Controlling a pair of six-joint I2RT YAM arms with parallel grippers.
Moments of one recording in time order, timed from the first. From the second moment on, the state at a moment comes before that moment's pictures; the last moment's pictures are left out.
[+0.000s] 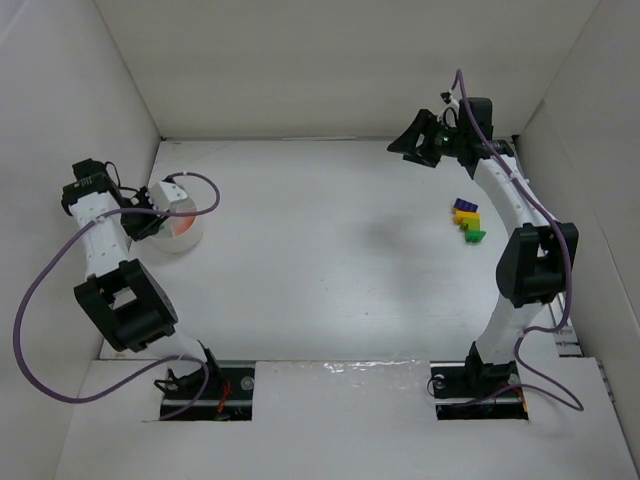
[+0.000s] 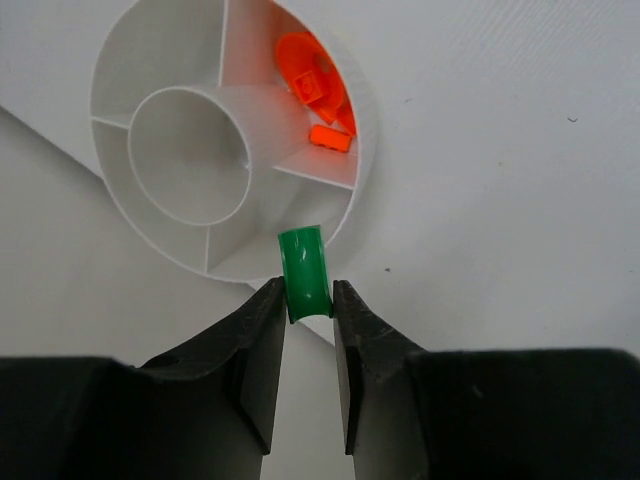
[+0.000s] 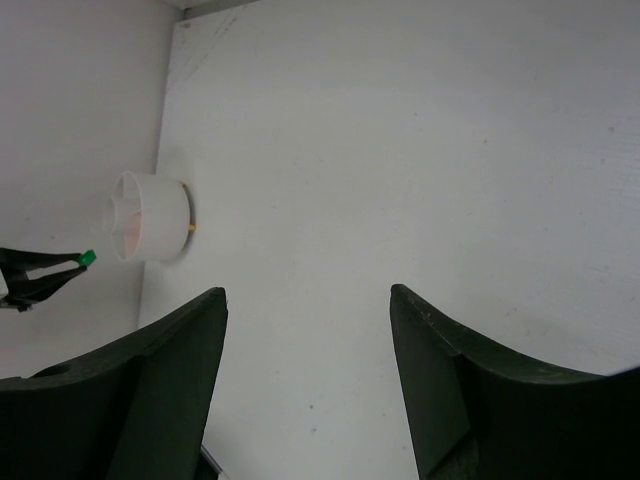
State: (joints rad) left arm 0.51 1.58 1.47 -1.13 0.48 1.49; right arm 0.09 1.84 1.68 -0.37 -0.60 0.54
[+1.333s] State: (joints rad) left arm 0.38 1.52 1.51 -0.91 0.62 1.14; right arm 0.02 1.83 1.70 -0.56 -0.44 0.22
